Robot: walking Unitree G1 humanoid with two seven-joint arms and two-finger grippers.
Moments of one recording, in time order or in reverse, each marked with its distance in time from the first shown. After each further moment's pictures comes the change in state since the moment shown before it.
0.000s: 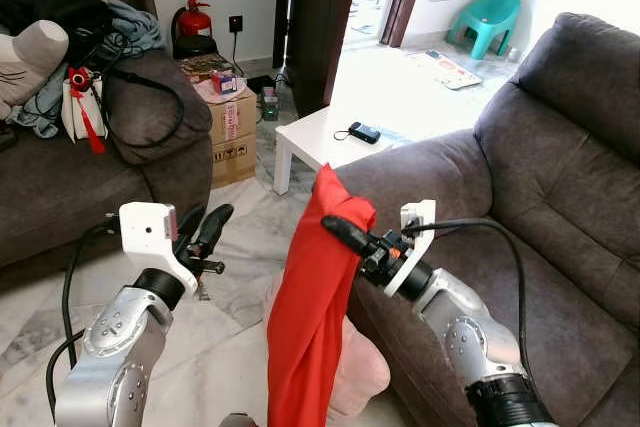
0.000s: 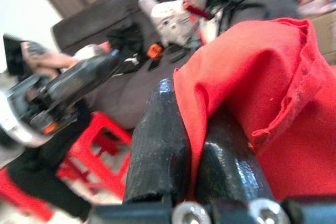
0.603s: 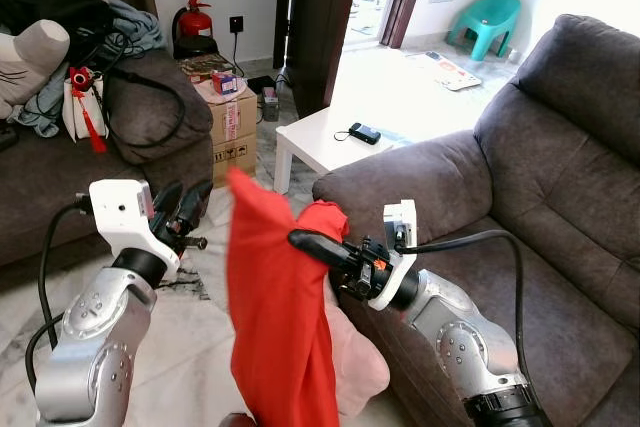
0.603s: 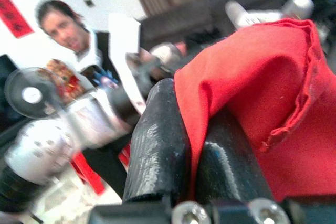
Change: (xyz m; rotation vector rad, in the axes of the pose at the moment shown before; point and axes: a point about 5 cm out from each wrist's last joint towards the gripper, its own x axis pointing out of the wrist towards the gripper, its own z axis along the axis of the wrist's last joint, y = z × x) left arm 0.008 0.015 0.028 0.013 -0.084 0.066; right arm 0.024 0.055 0.016 -0.026 -0.028 0.336
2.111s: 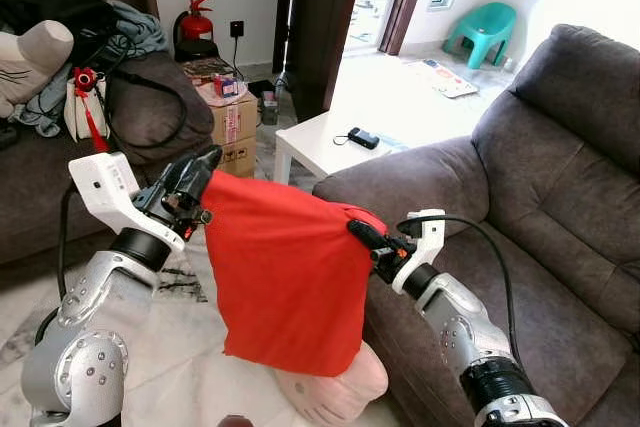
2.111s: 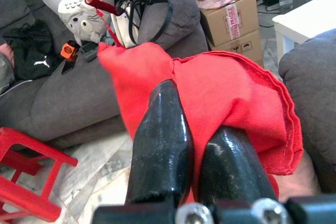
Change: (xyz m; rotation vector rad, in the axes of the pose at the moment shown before) left arm -0.001 -0.019 0.025 -0.301 -0.086 -0.137; right arm -0.071 -0.088 -0.025 -0.045 0.041 -0.714
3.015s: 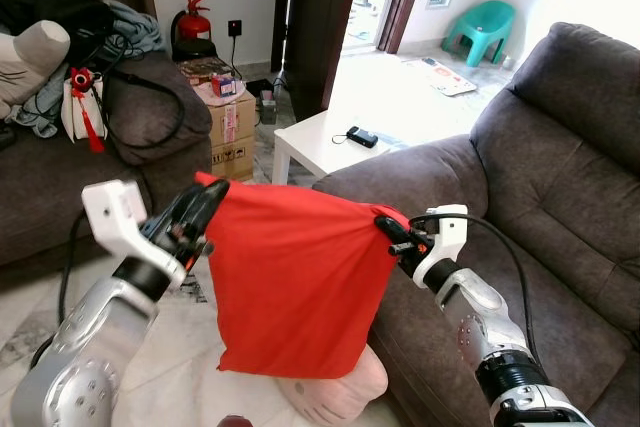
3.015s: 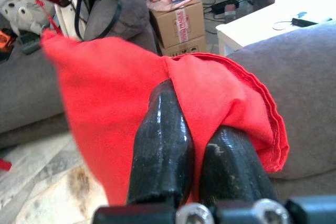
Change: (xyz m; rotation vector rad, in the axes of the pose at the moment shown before) left arm -0.039 0.022 -0.024 0.035 0.190 0.080; right arm -0.012 -0.025 0.012 -0.151 0.017 -0.171
